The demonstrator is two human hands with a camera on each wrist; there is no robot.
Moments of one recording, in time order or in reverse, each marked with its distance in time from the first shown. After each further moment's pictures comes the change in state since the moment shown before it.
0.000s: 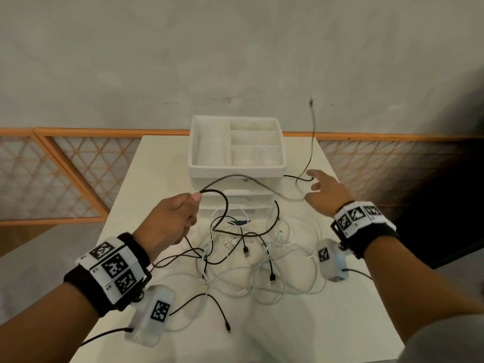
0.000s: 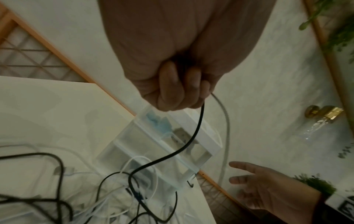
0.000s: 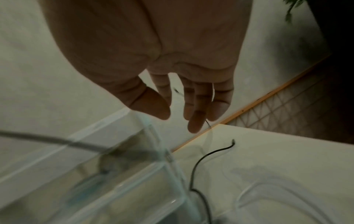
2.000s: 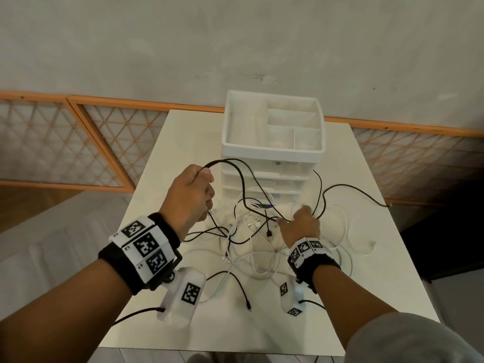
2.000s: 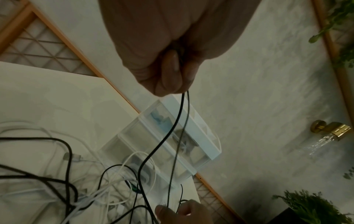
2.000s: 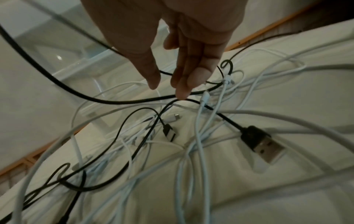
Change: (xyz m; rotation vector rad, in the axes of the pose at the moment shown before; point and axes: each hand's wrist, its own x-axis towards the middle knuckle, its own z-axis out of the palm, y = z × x) left_hand -0.006 -0.008 -0.011 -0.254 0.222 -0.028; right_hand -0.019 -0.001 0.173 0.009 0.089 0.235
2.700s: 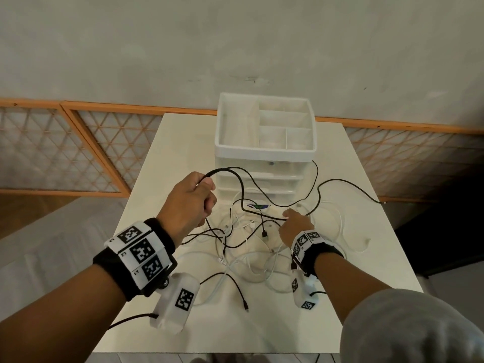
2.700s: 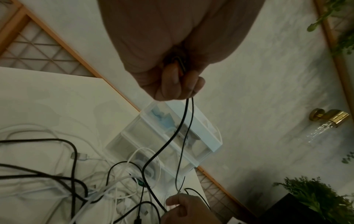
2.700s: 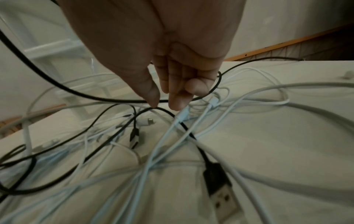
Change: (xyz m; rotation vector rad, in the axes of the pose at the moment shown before) left_hand -0.005 -0.002 0.003 0.154 -0.061 0.004; right_hand 0.023 0.017 0.003 -0.268 -0.178 -0.105
